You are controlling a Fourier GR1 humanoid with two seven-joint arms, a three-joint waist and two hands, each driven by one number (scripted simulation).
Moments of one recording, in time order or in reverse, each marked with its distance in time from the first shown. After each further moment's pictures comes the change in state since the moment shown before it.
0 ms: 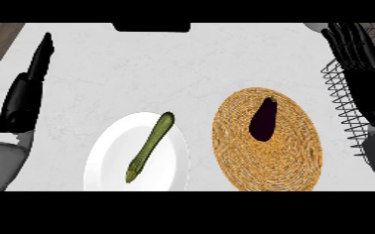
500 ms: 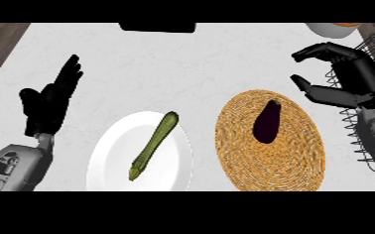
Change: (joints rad) left arm 0.021 -0.122 0.019 0.098 0.211 -0.125 0.187; right arm -0.107 -0.015 0.024 0.283 0.054 0.112 -0.058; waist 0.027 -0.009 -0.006
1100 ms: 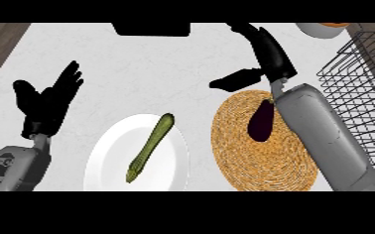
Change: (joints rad) left arm 0.013 -0.015 0.048 0.029 0.077 -0.063 0.099; right arm -0.315 0.270 0.215 0.103 0.334 -0.248 0.433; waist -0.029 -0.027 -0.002
